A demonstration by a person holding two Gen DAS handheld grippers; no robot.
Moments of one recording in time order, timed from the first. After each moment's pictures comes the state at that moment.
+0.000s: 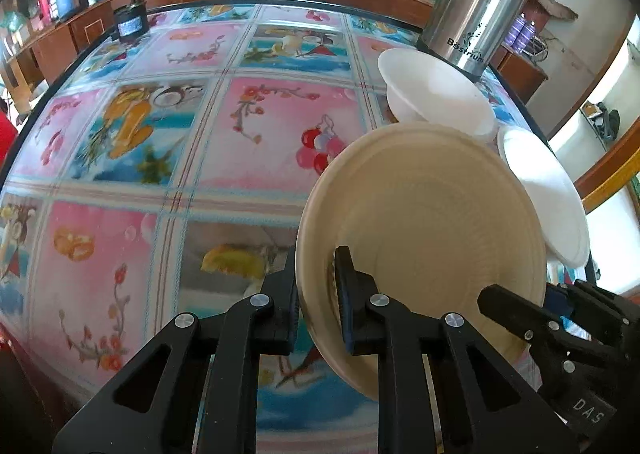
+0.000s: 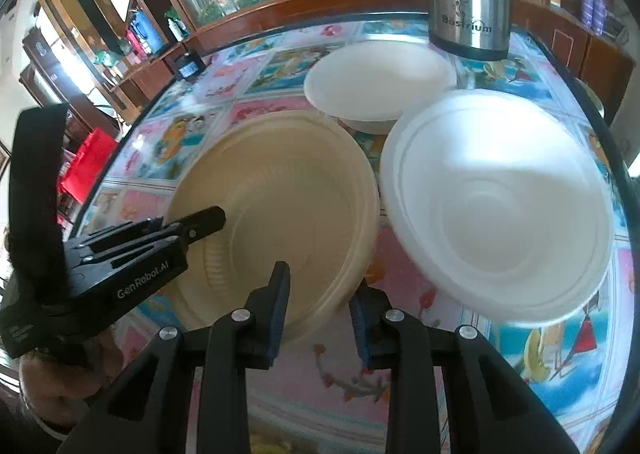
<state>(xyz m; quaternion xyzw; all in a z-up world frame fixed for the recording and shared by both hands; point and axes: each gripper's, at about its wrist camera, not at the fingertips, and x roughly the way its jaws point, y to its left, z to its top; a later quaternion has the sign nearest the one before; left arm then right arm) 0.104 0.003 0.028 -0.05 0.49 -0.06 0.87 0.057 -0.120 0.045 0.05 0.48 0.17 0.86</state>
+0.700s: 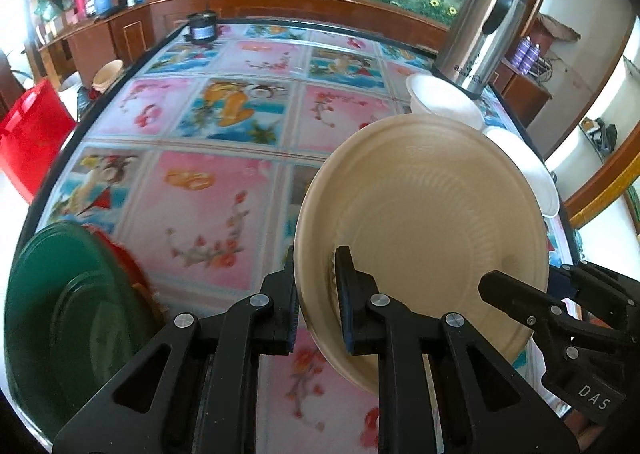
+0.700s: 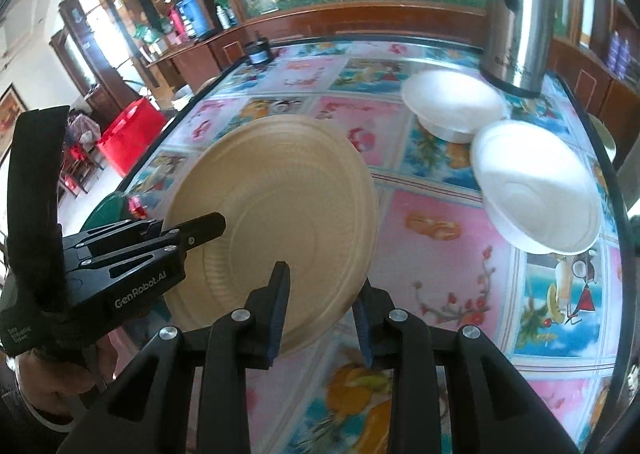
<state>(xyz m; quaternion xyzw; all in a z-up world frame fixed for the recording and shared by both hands) 0.008 0.066 0.076 -0.07 0.47 -0.03 0.88 -0.011 -0.057 0.087 0.00 0.46 0.22 0.86</state>
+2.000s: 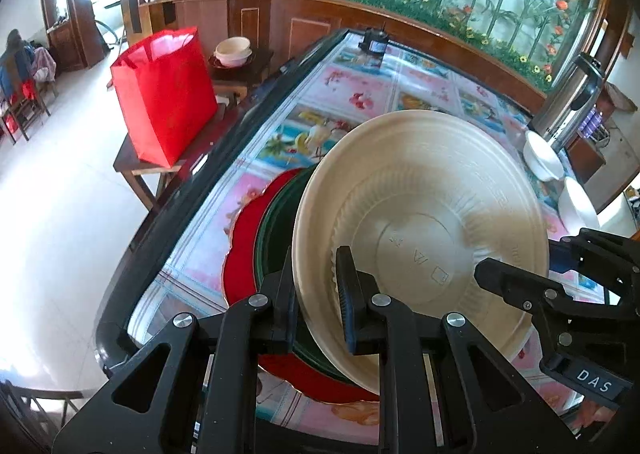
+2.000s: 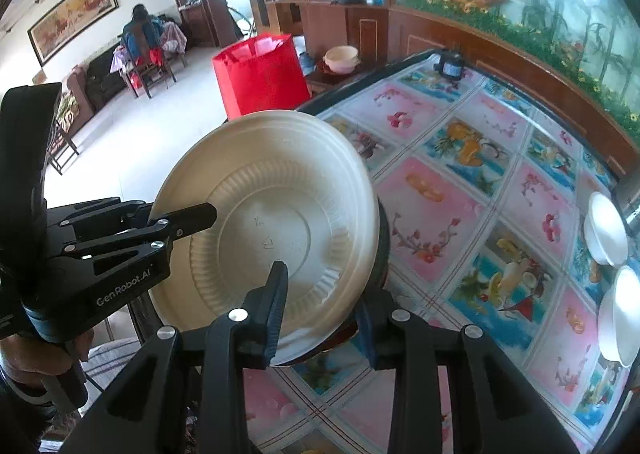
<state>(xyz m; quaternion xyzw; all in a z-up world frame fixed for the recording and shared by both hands) -0.110 0.250 0.087 -0.13 0.45 0.10 0.88 -0.061 0.148 0.098 -0.15 0.44 0.36 0.81</state>
